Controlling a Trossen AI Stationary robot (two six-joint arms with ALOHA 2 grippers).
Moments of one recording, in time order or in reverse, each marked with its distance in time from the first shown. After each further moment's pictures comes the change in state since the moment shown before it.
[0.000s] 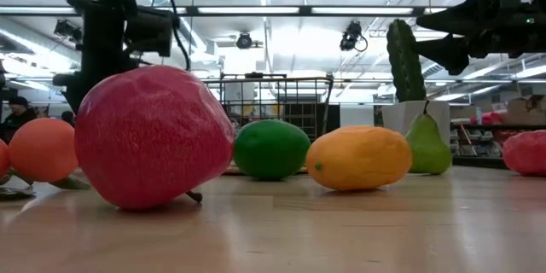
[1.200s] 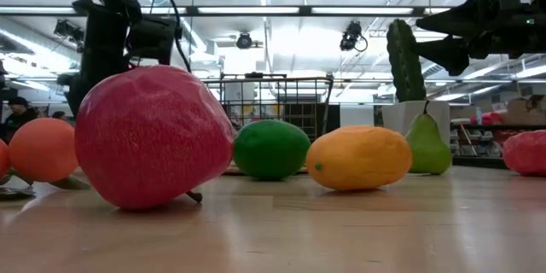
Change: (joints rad) left arm 0.022 0.029 0.035 -0.097 -0.005 0.123; right arm 0.000 0.000 0.000 -0.007 0.004 -0.001
